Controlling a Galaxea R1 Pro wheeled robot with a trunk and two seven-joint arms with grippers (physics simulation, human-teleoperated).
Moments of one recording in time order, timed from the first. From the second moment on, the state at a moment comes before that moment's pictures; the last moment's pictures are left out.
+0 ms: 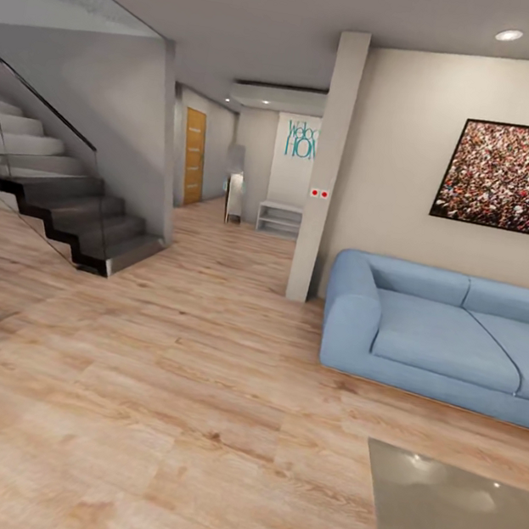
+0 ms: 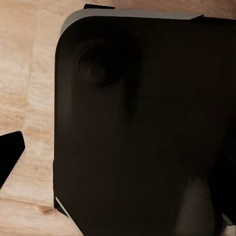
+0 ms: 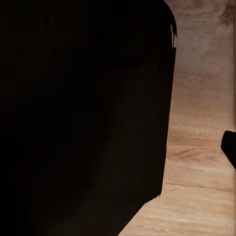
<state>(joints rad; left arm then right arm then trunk) 0.00 -0.01 0.01 -0.04 0.10 -0.01 0.00 0.00 0.00 0.00 0.00 0.01 -0.01 -0.01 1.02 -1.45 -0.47</state>
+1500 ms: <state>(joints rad) 0.00 -0.01 0.01 -0.04 0.10 -0.01 0.00 0.00 0.00 0.00 0.00 0.00 -0.02 -0.01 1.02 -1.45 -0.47</state>
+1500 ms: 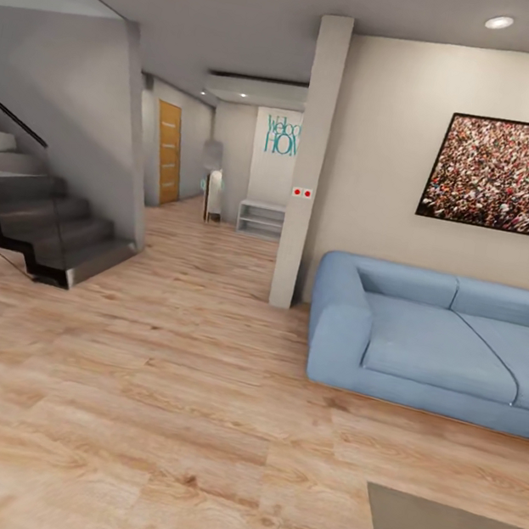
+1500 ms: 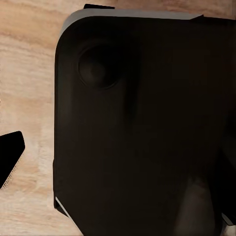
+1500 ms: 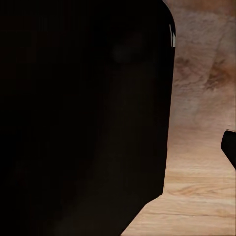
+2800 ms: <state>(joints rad) 0.00 -0.01 0.01 -0.04 0.10 -0.01 0.00 0.00 0.00 0.00 0.00 0.00 -0.05 -0.01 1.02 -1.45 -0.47</state>
